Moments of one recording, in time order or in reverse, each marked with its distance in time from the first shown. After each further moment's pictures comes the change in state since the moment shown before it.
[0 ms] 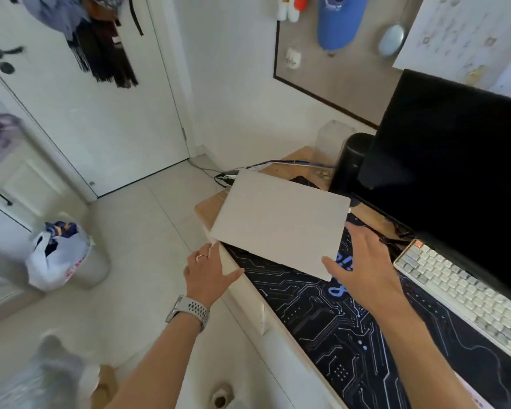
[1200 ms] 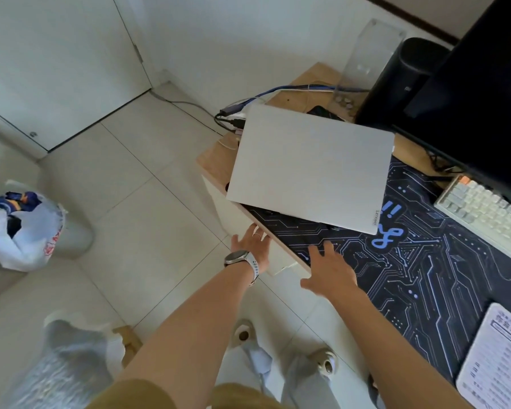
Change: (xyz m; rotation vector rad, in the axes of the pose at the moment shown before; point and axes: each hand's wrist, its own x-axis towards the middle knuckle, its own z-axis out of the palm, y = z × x) left_hand 0.092 -0.041 0.092 0.434 -0.561 0.443; right_hand 0.012 -0.061 0.198 -0.374 -0.649 0.271
